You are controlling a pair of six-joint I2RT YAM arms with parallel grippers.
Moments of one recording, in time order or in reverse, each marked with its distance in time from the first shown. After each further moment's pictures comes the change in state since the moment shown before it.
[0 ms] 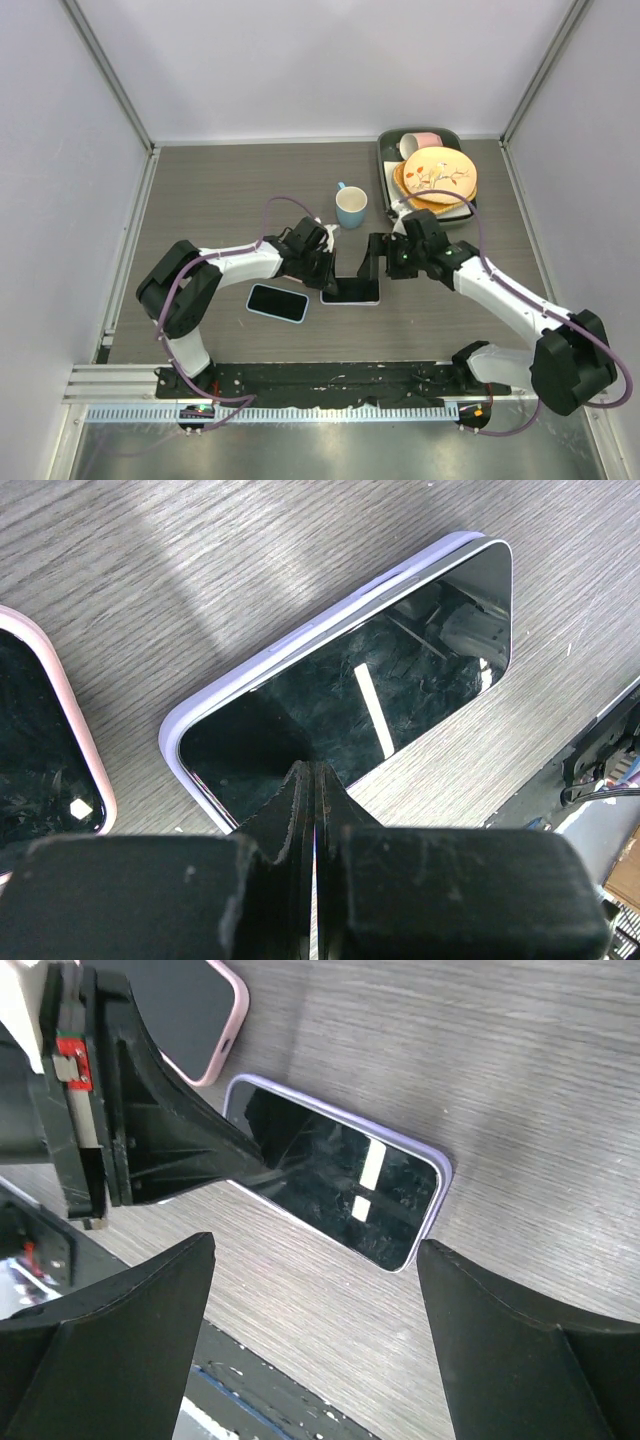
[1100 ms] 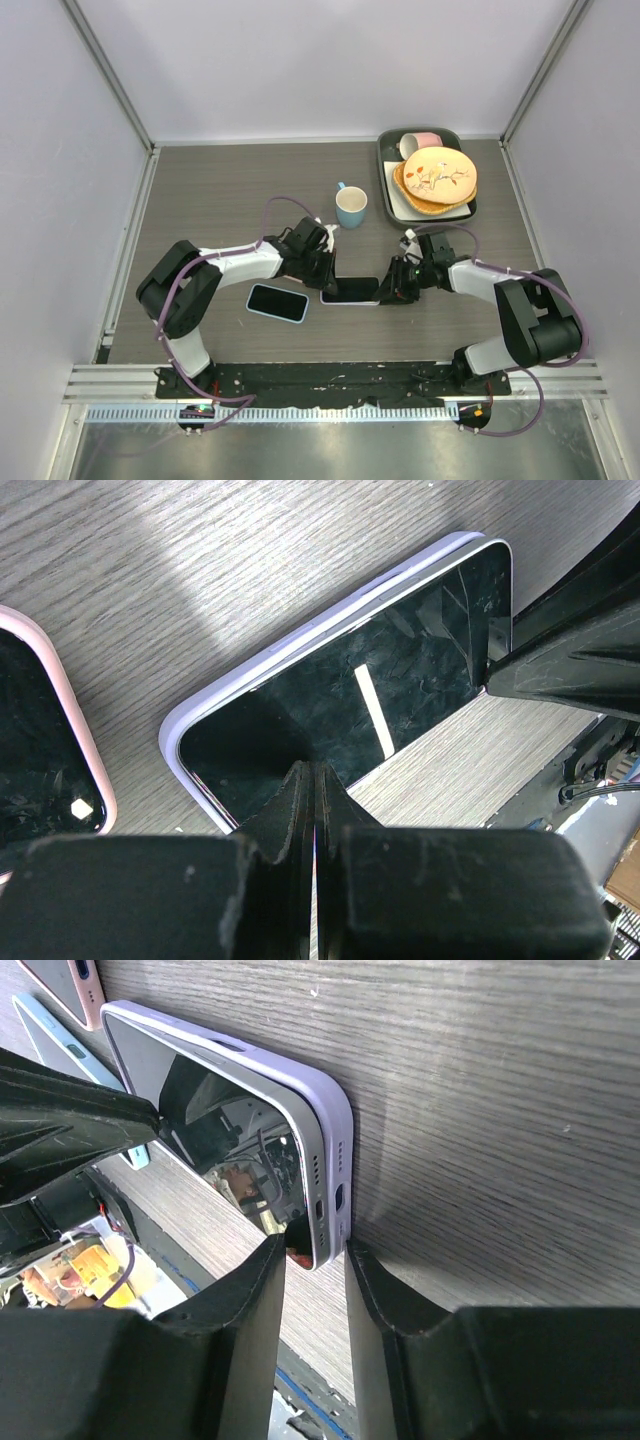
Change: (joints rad) left arm -0.002 0.000 0.000 -0.001 -0.003 0.000; right arm -0.249 0.233 -0.252 0.257 -0.397 0.073
